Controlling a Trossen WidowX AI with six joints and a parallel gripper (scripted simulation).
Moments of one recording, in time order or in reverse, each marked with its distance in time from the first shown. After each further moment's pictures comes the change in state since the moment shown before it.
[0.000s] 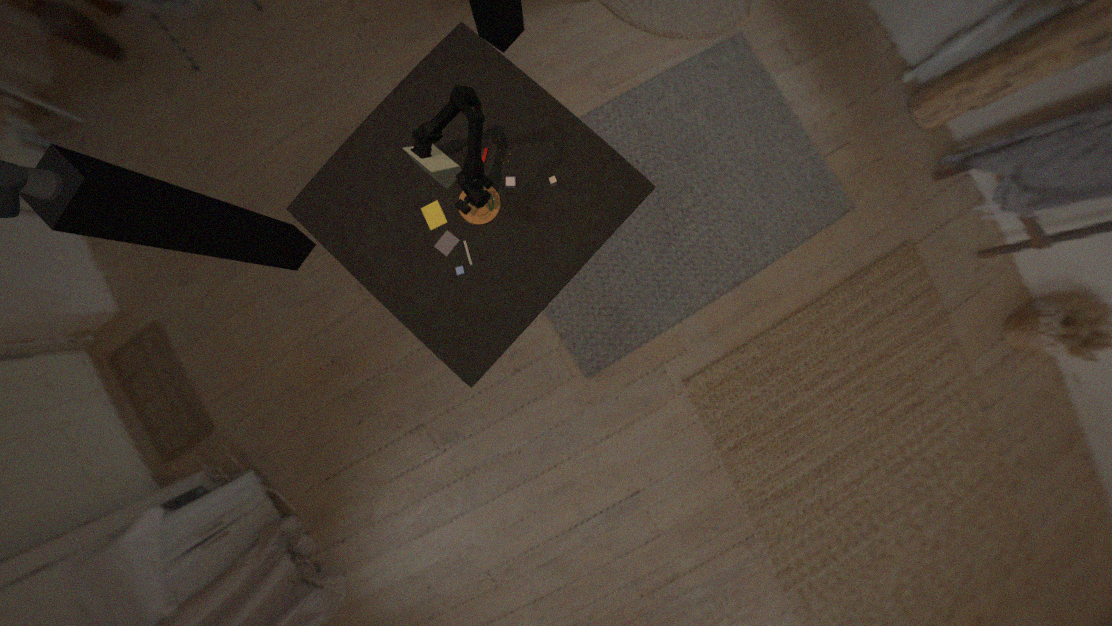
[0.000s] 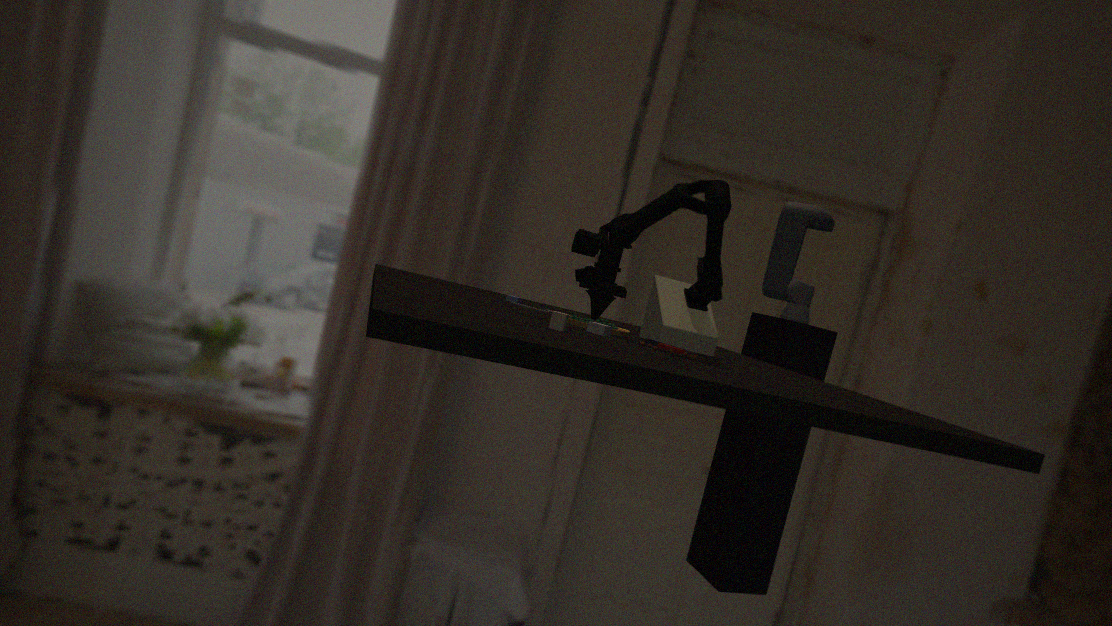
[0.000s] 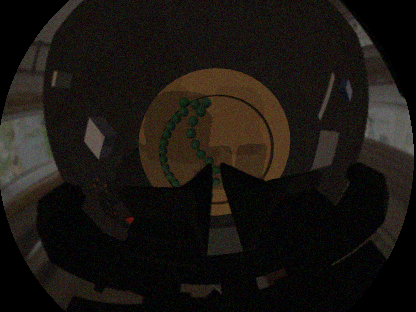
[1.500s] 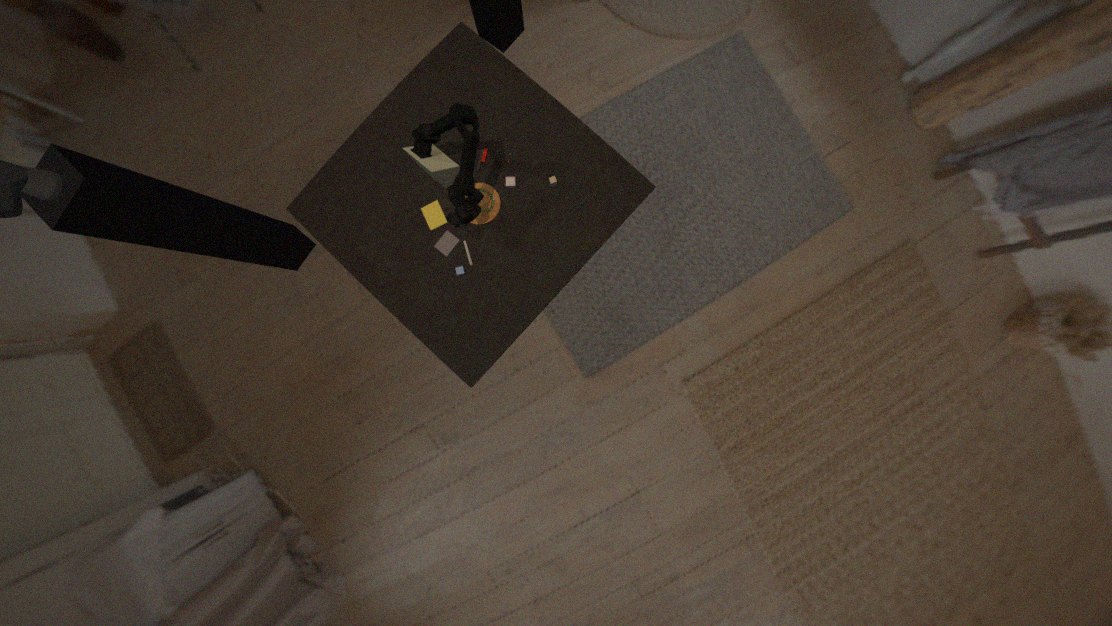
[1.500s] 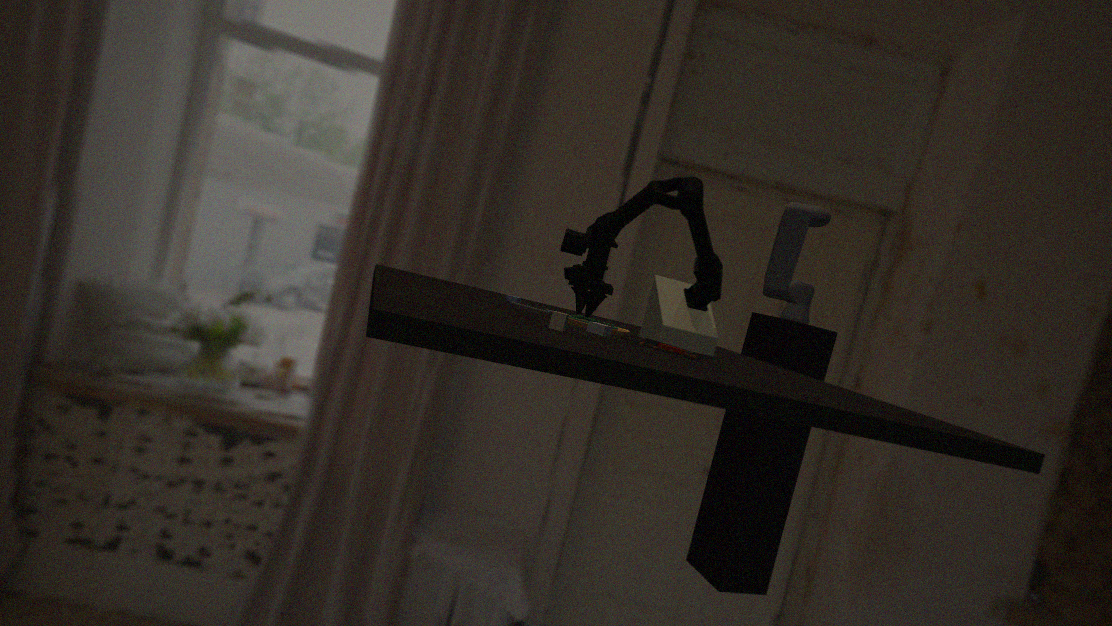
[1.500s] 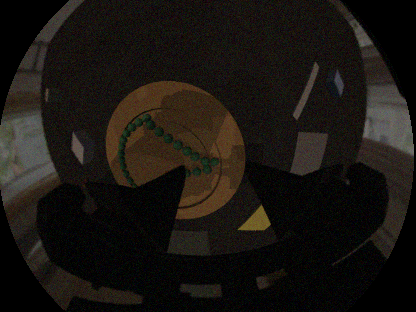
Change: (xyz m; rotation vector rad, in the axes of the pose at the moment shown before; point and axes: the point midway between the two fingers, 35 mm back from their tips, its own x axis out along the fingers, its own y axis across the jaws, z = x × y) arm 0.001 -0.070 0.007 -0.002 -0.002 0.000
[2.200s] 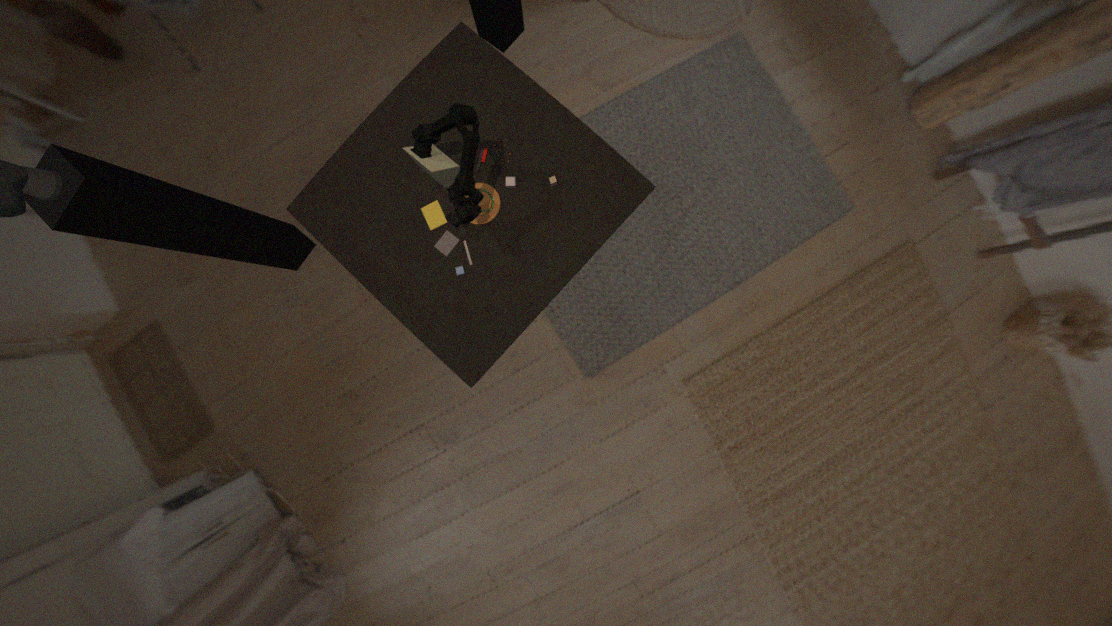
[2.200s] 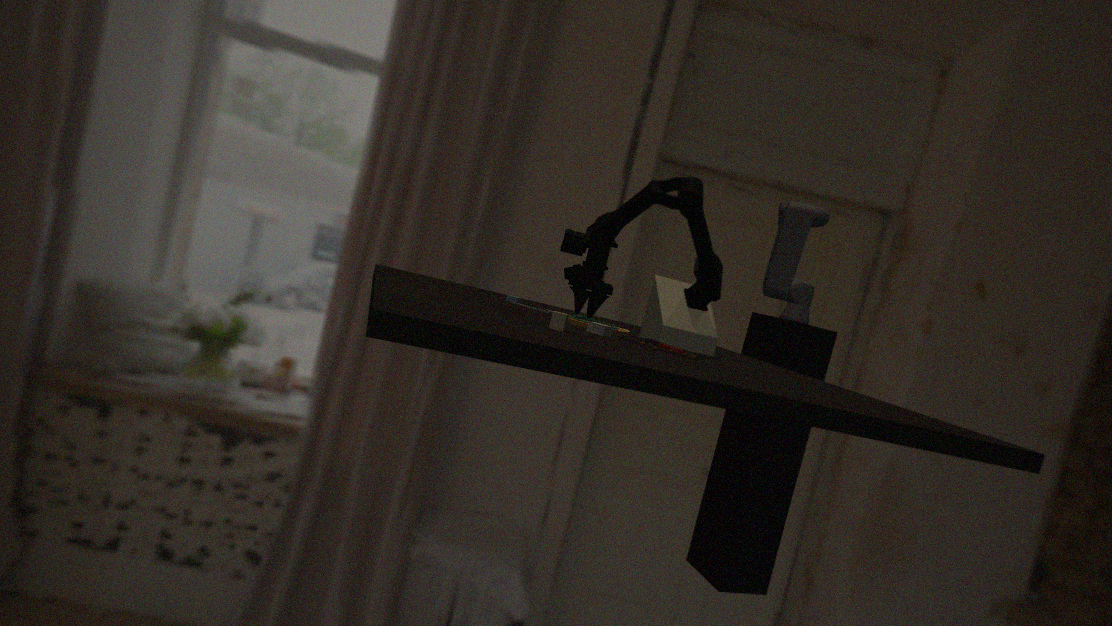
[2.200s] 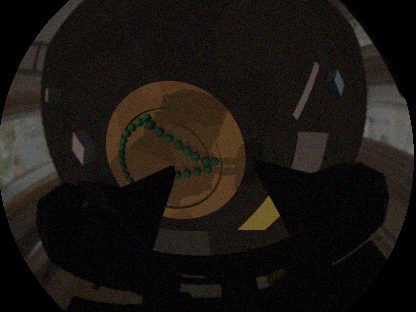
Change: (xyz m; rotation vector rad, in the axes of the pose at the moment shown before) arm 0.000 0.000 0.000 0.002 0.002 0.001
